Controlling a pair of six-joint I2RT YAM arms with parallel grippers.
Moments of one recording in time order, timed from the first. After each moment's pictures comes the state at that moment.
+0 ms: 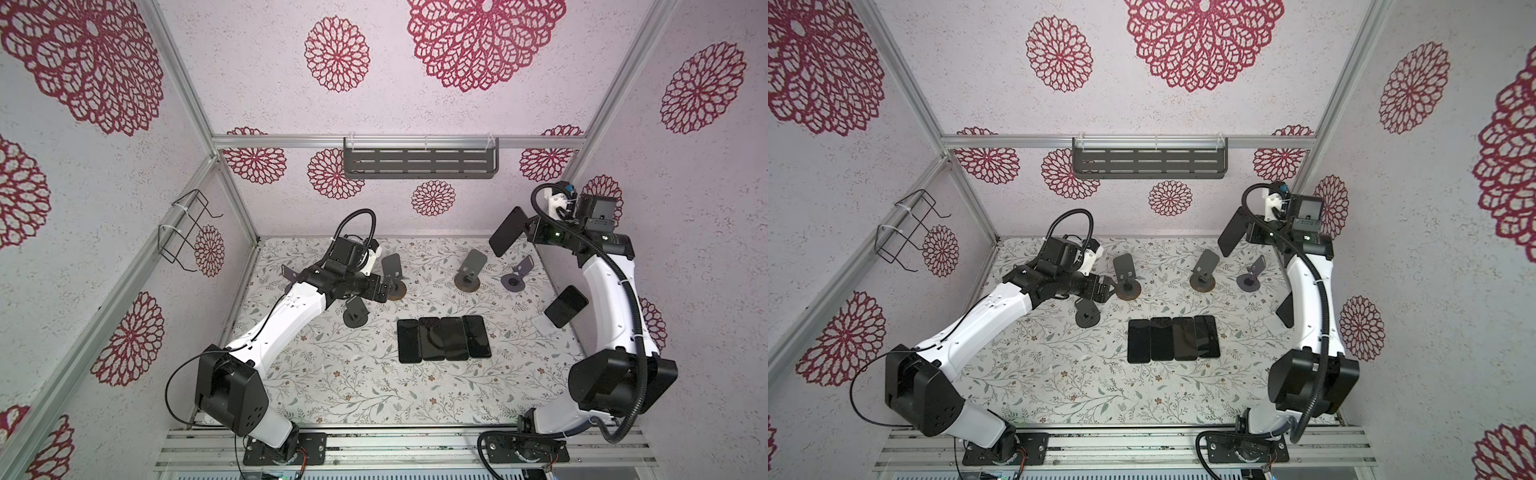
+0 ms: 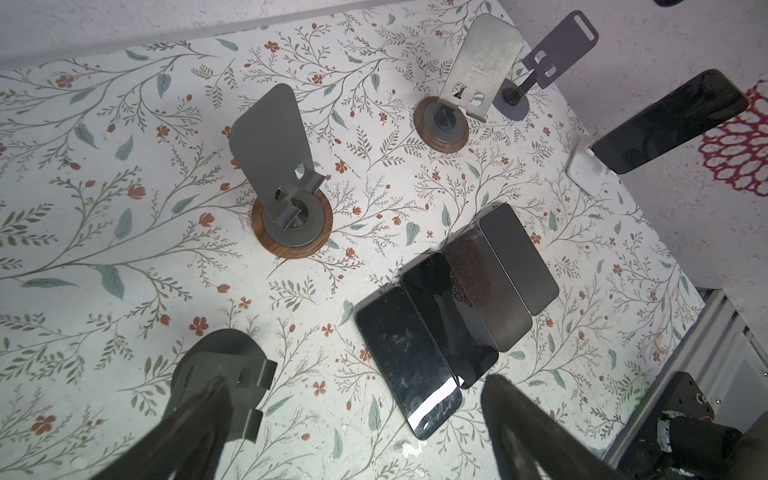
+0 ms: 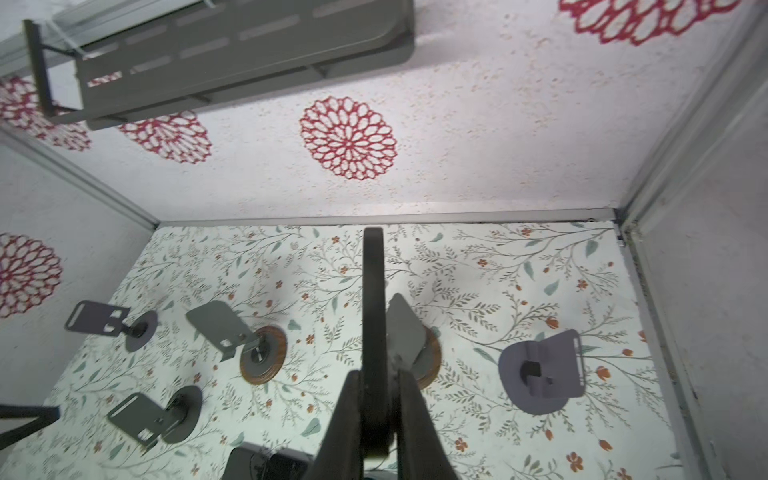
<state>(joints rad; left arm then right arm) -0.49 1.54 1.37 -0.62 0.22 -0.14 -0.13 1.56 1.75 -0.73 -0.47 0.05</state>
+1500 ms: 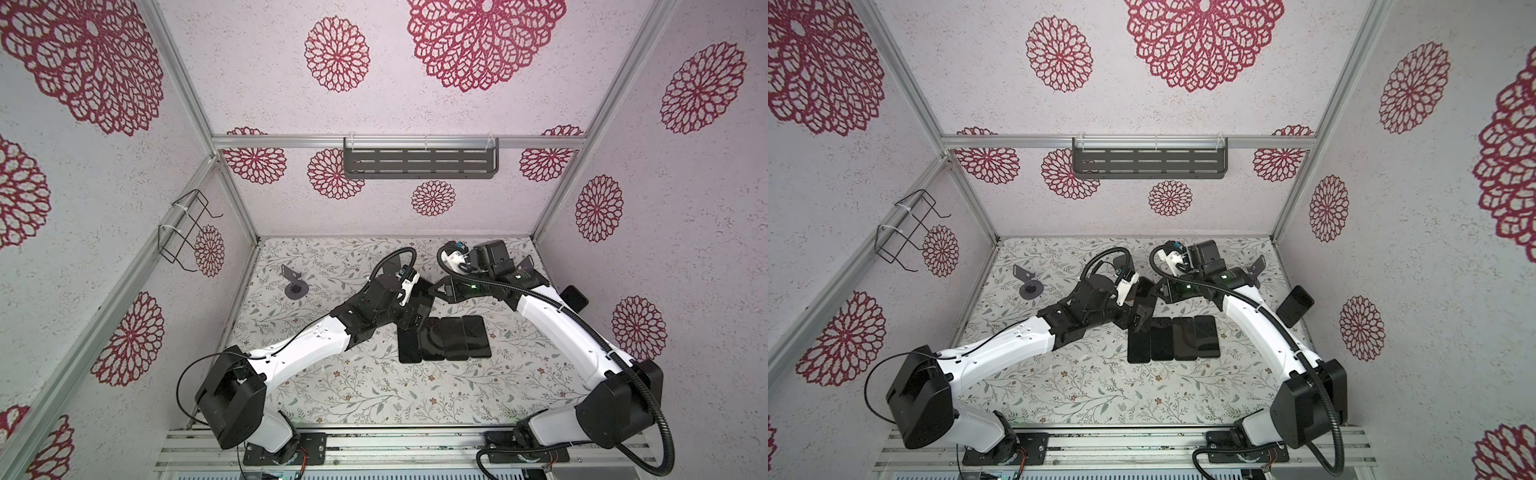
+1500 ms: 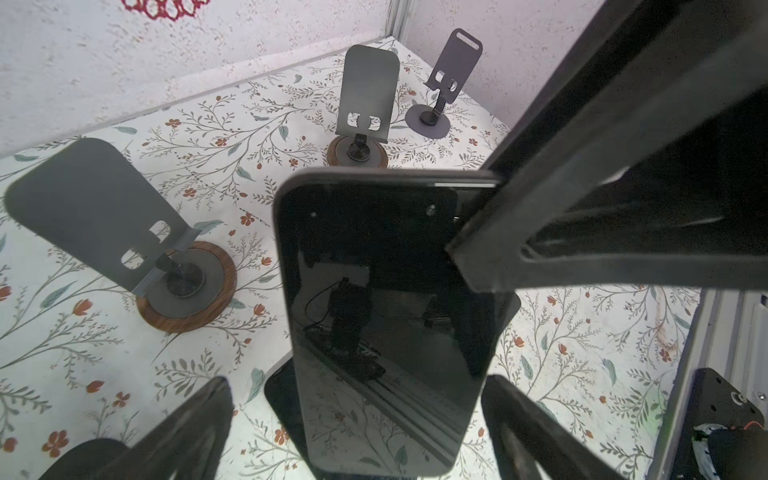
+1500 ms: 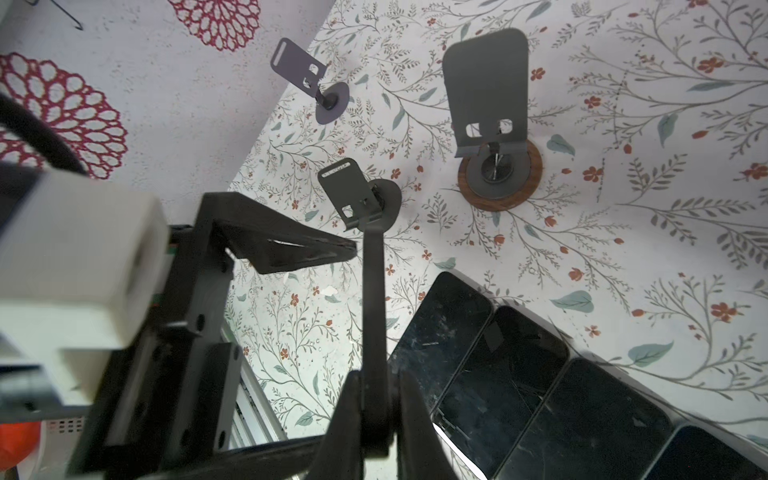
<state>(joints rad) -0.81 1.52 1.10 -0.14 0.01 -0.19 0.42 1.42 1.31 -0.68 -0.57 0.16</state>
